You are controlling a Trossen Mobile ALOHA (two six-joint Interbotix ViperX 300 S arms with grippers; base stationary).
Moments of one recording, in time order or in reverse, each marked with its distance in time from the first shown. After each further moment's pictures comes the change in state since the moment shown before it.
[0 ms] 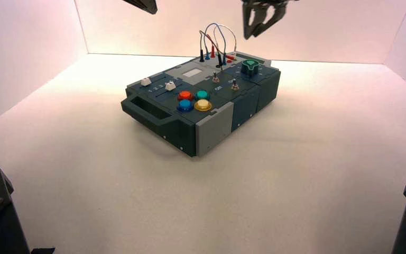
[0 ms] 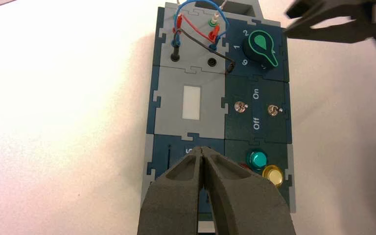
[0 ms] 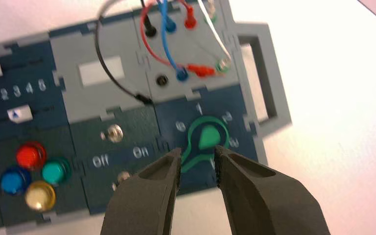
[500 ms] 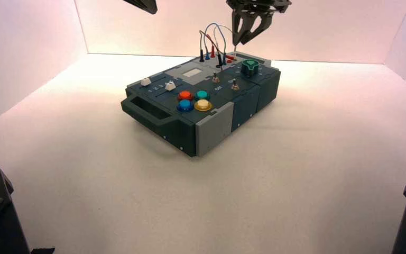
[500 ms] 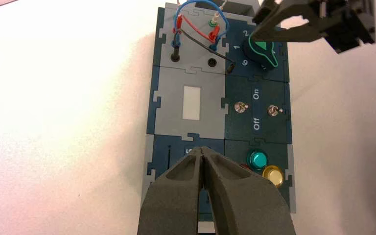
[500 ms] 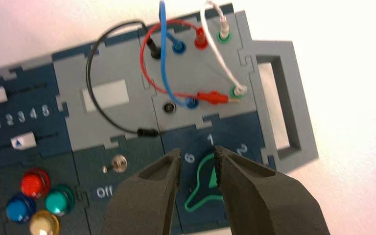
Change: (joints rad) left arm 0.000 0.000 0.000 0.002 0.002 0.002; right arm -0.028 0.133 -0.118 0.140 0.043 -0.097
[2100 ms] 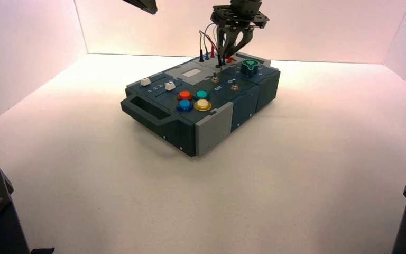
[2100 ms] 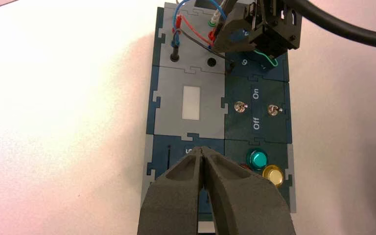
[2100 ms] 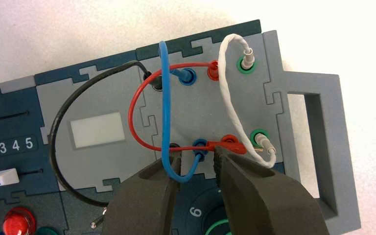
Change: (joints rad) left arm 0.002 0.000 0.000 0.002 0.000 0.002; right arm 0.029 0.196 -0.198 0.002 0.080 -0.002
